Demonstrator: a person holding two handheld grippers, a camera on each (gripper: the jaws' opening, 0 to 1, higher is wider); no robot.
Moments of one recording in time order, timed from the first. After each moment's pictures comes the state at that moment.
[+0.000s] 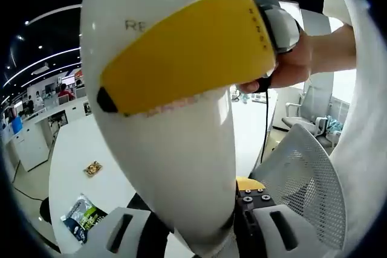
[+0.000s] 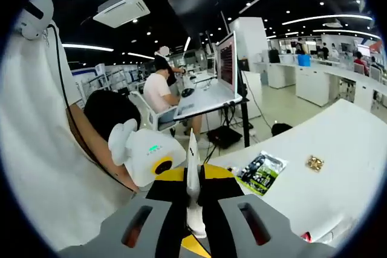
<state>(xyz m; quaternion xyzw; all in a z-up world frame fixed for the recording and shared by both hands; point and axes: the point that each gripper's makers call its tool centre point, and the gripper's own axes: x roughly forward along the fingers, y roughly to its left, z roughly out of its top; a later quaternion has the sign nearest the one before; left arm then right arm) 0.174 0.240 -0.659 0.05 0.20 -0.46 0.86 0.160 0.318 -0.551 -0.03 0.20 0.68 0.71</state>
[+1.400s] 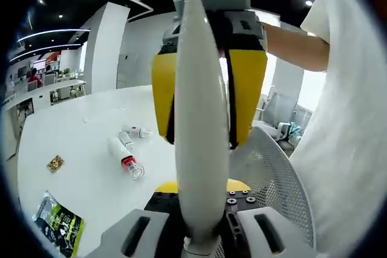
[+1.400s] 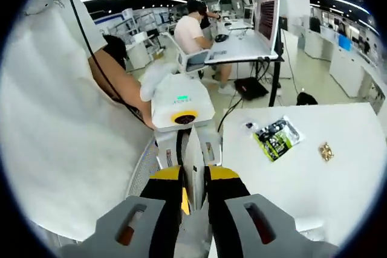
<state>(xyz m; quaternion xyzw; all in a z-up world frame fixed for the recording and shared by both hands) 0.139 0.222 -0.664 0.02 0.24 -0.56 0.79 0.132 0.279 -0.586 -0.25 0.32 0.72 0.57</state>
